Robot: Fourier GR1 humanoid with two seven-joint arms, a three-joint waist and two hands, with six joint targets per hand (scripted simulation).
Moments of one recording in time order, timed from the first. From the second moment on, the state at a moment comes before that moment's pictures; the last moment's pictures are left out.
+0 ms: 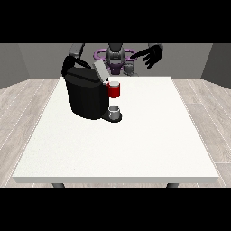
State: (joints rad) left arm -0.83 0.11 0.34 -0.64 -0.52 -0.24 -0.33; right arm -0.18 -0.08 -0.13 -1.17 0.12 -0.19 -0.07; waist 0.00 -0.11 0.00
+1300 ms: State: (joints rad) left arm -0.45 0.01 0.22 -0.94 -0.22 -0.30 -0.22; right arm -0.42 -0.20 -0.20 -1.18 -0.03 0.02 0.08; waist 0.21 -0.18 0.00
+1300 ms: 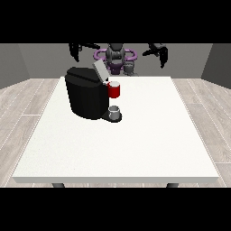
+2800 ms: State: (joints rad) left arm -0.24 0.09 0.15 -1.39 -0.10 -0.25 -0.12; right arm -0.71 -0.17 -0.13 -1.01 -0.01 0.03 0.05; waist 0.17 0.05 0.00
